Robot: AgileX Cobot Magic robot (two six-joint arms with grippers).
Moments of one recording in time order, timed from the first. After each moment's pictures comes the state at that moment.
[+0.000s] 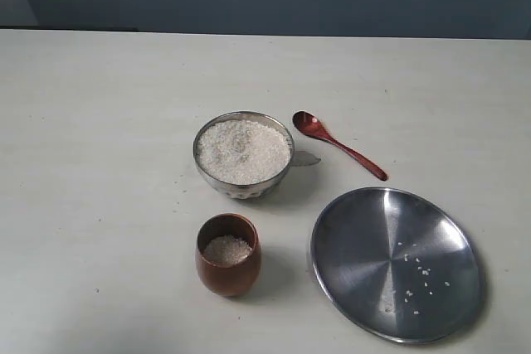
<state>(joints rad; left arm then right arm) 0.00 0.00 0.00 0.03 0.35 0.04 0.02 0.00 0.00 -0.02 0.36 0.01</state>
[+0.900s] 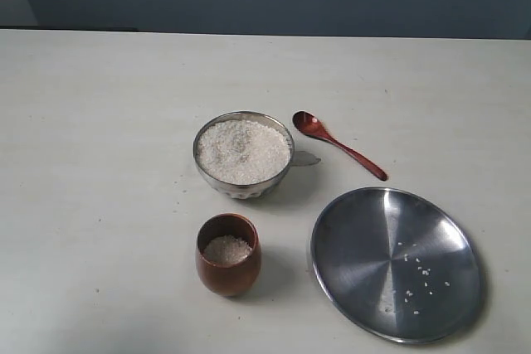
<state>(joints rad) 0.00 0.00 0.00 0.03 0.35 0.04 0.02 0.00 0.00 -0.15 0.19 0.00</state>
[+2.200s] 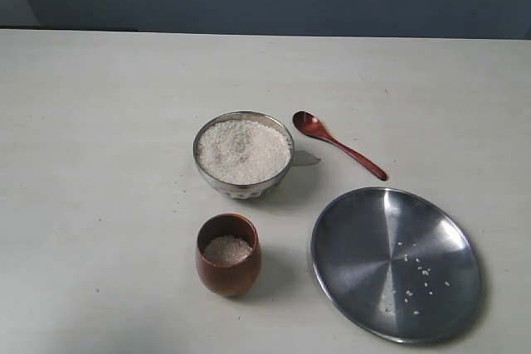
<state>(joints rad) 0.00 0.00 0.00 0.03 0.35 0.04 0.02 0.17 -0.52 -0.26 0.10 0.57</state>
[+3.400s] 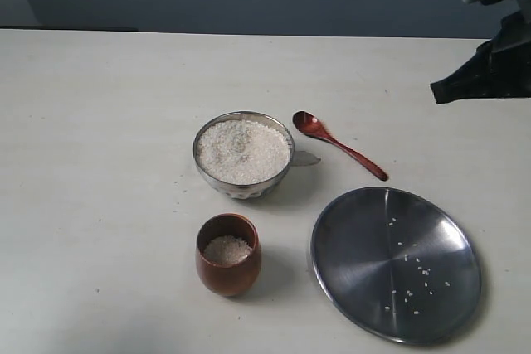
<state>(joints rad) 0.00 0.00 0.00 0.03 0.35 0.04 0.24 1.28 -0.85 -0.17 0.49 -0.06</state>
